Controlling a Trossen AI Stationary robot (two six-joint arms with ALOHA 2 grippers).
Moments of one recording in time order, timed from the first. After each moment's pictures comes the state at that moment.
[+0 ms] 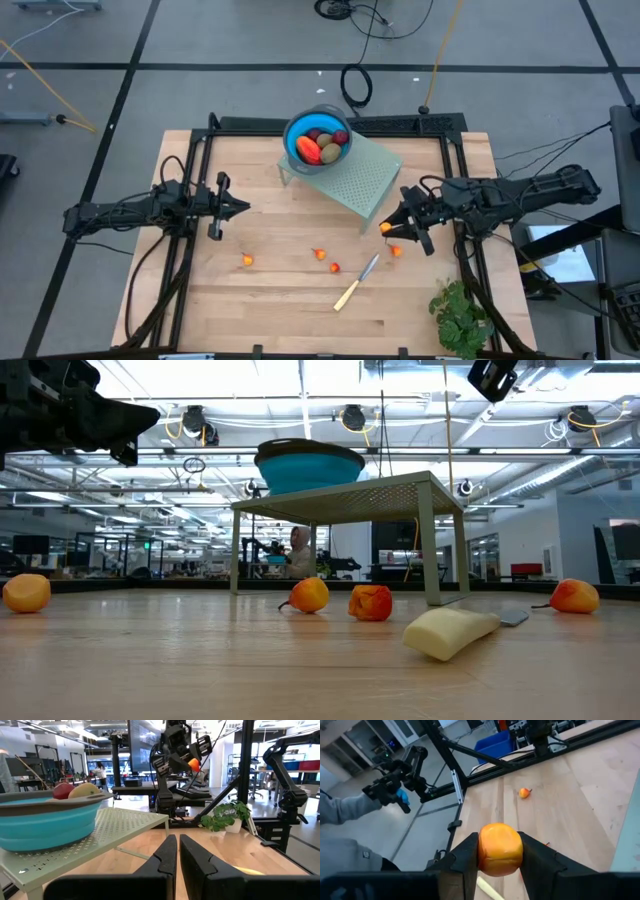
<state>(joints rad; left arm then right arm) 0.12 0.16 0.05 0.24 0.17 0.02 0.18 0.85 0.79 -0.21 -0.13 0.46</state>
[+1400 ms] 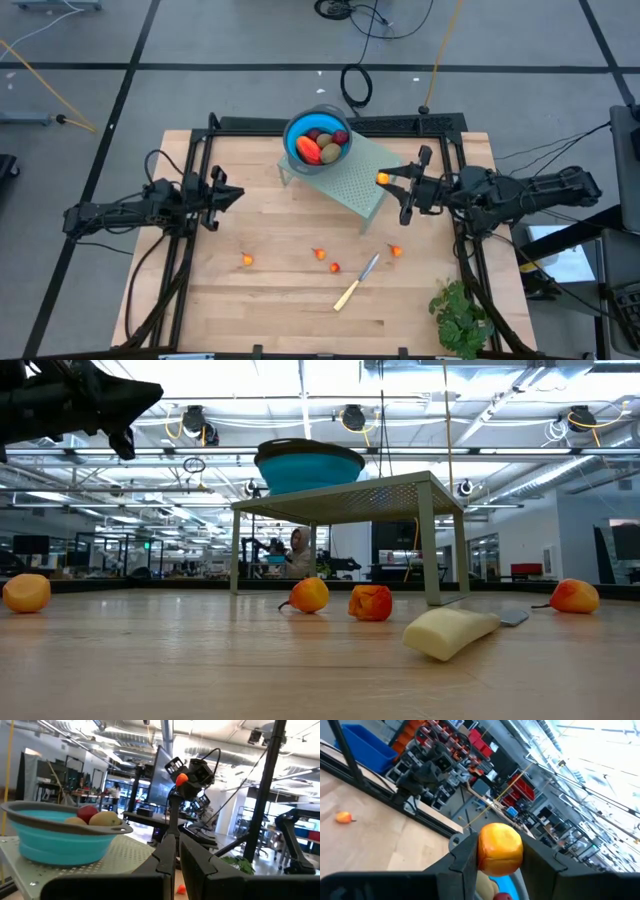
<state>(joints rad) 0.12 0.16 0.05 0.42 0.04 -0.22 0.14 0.86 0.79 0.14 0.37 -0.73</state>
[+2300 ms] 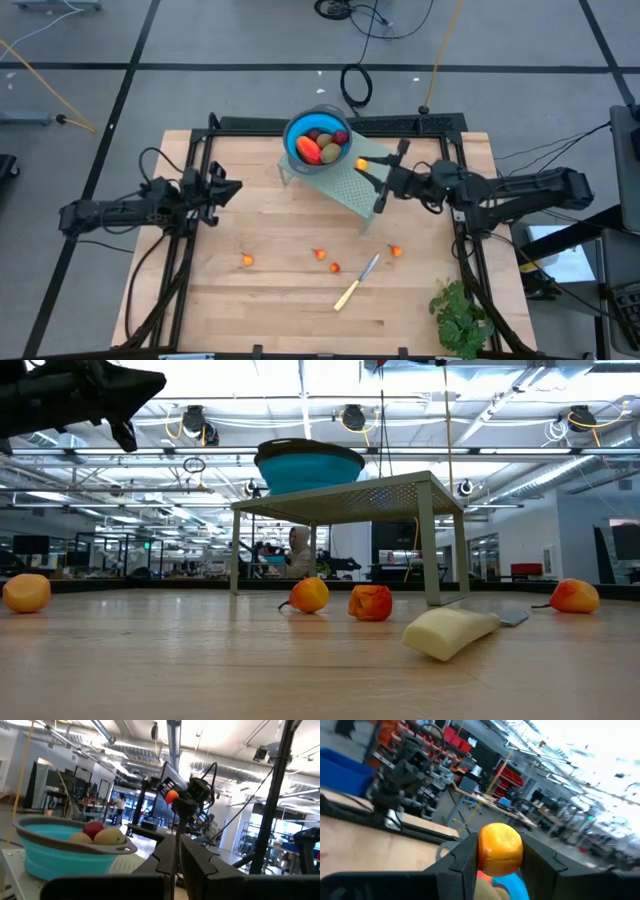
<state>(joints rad) 0.12 0.24 0.08 0.54 -0.01 -0.25 0.00 1.08 0.79 0.42 0.34 -0.55</state>
